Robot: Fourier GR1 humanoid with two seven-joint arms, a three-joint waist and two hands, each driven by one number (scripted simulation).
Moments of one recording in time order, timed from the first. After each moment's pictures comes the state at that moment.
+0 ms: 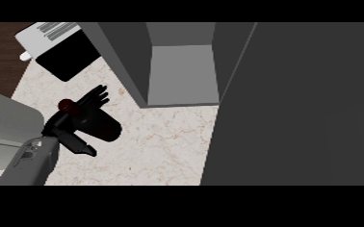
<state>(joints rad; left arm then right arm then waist) -0.42 0.35 0.13 -0.58 -0.02 -0.72 -0.49 -0.16 -0.33 0.65 -2.50 0.11 -0.55 0.63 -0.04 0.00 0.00</state>
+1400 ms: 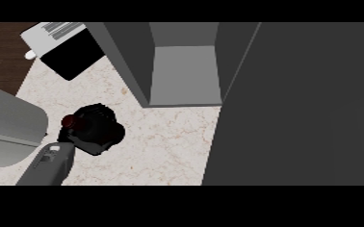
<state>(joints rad) -0.42 0.28 0.08 -0.50 -0.02 -0.55 -0.72 -0.14 -0.42 0.68 -2.50 0.10 -0.63 0.57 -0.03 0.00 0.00</state>
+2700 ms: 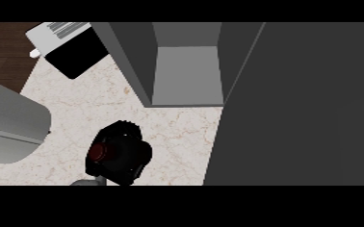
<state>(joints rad) -0.01 0.02 -0.07 -1.23 0.15 -0.30 -0.50 -0.03 -0.52 0.70 -2.51 0.10 -0.69 0.48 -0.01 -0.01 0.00</state>
